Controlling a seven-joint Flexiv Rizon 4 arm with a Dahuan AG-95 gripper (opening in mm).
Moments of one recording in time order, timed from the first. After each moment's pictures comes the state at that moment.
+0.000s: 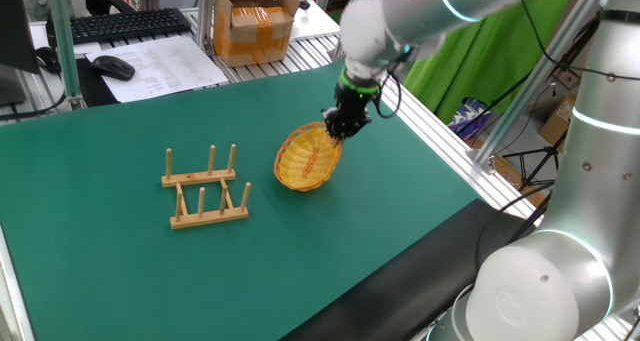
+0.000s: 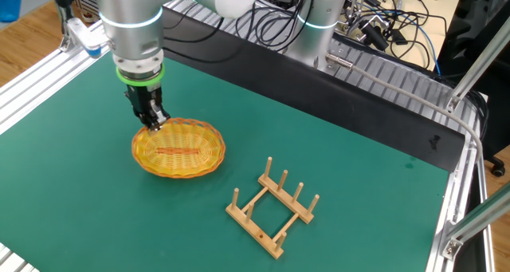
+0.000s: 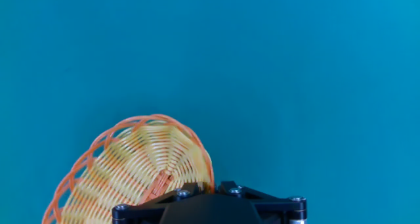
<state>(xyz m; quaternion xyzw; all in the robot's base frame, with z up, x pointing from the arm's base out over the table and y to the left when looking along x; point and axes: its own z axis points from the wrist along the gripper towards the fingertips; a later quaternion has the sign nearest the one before) 0.558 -0.179 0.067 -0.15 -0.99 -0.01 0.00</state>
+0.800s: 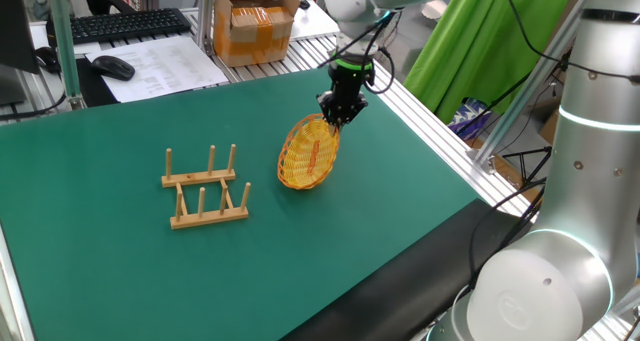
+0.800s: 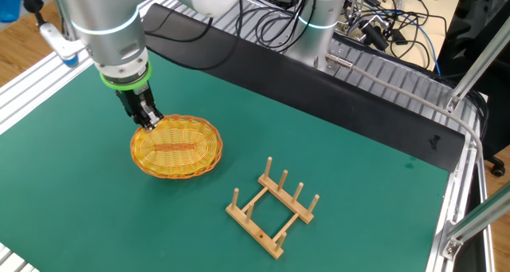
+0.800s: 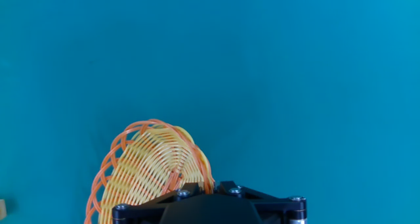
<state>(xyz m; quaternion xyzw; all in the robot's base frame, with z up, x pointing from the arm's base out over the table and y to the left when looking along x) 0.562 -0.172 0.086 -0.14 -0.99 0.00 0.05</state>
